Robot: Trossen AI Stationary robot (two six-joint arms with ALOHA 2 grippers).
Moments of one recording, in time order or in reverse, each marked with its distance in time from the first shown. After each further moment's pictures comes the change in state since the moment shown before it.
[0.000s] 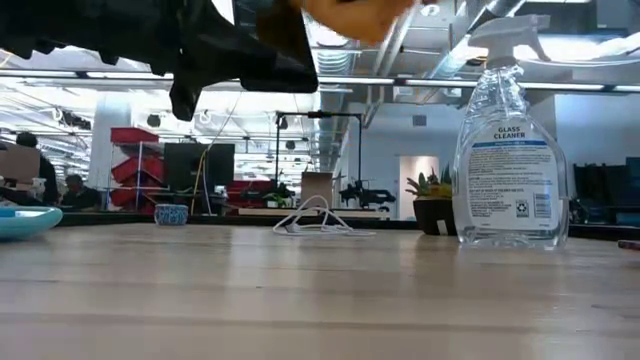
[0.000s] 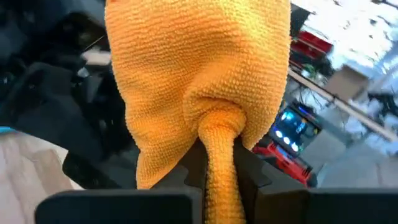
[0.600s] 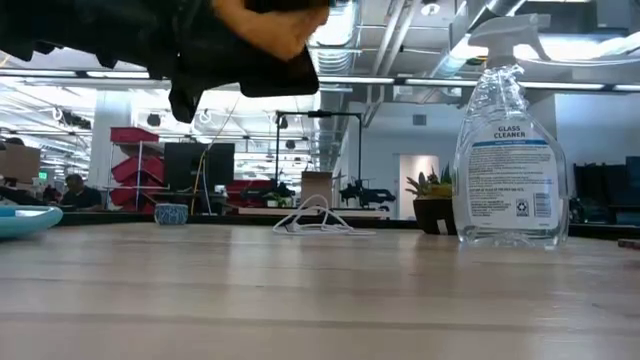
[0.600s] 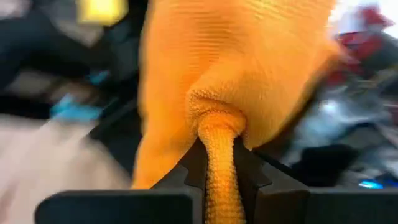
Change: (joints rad) left arm 0.000 0.002 -0.003 -0.037 0.049 0.026; right arm -0.114 0.058 0.000 0.183 -0.441 -0.288
